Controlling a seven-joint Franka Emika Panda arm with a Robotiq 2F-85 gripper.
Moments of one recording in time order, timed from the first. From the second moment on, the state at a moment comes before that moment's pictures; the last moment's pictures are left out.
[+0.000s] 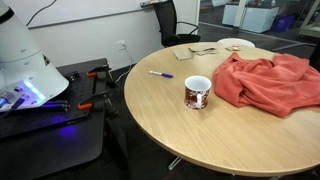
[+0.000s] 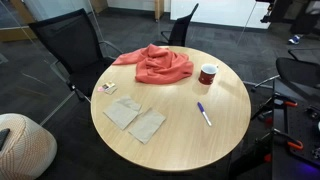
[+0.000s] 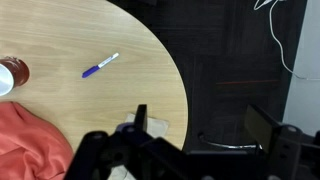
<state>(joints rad) 0.21 -0.34 0.12 -2.14 0.25 1.79 0.04</state>
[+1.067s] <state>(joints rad) 0.08 -0.32 0.09 -2.17 0.17 1.93 0.10</state>
